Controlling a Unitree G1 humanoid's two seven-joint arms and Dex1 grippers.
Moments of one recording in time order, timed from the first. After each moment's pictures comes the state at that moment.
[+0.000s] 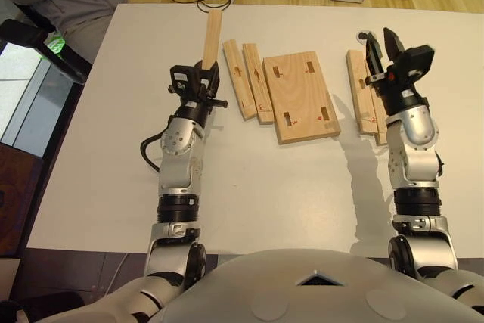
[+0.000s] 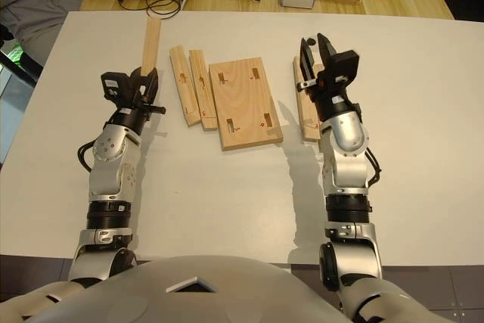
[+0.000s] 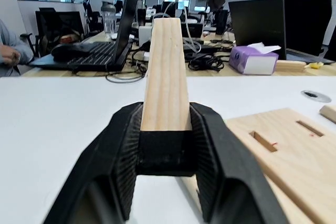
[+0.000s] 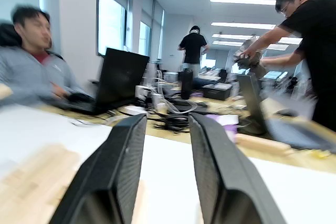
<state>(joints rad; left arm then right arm) -0.16 0.12 0.09 0.10 -0.15 0.00 -0.23 -0.24 -0.21 -0.07 0.05 0.32 -0.03 0.33</state>
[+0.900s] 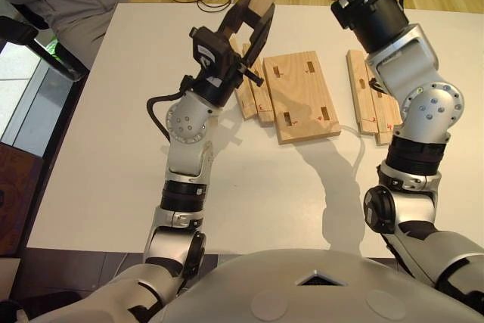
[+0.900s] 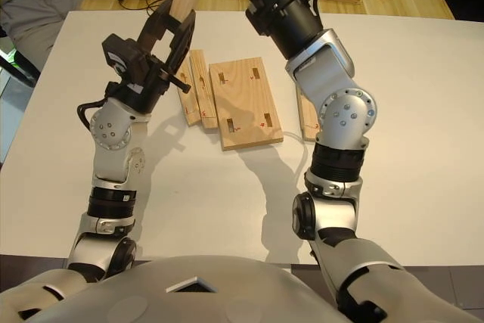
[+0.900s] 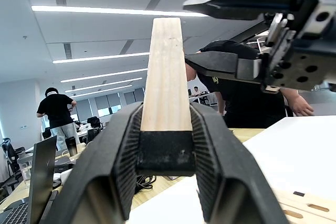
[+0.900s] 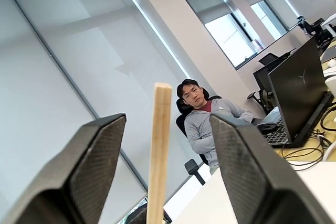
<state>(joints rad) -0.27 0.14 -0.10 -0.03 -0.13 -0.32 -0.44 -0.60 -0.05 -0.19 -0.12 1.07 0.69 0.23</state>
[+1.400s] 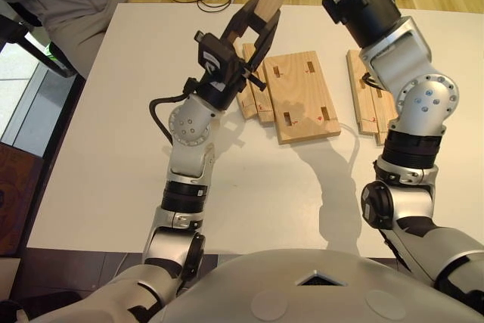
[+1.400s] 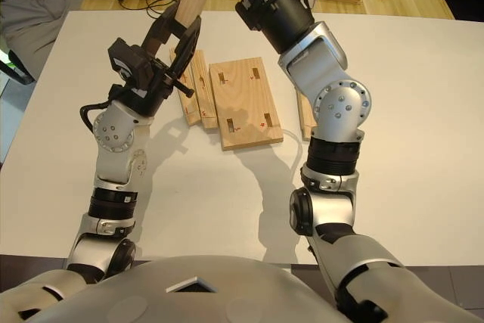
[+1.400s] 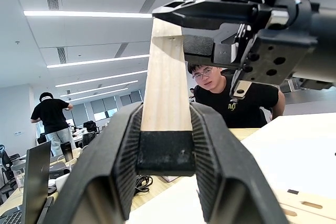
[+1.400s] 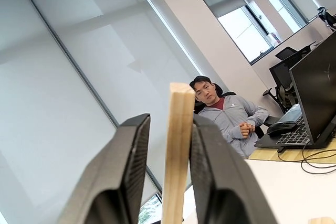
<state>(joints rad) -0.26 0.15 -0.11 -0.02 -0.13 -0.36 -0.45 -0.64 -0.03 -0.18 -0.07 1.07 0.69 0.27</state>
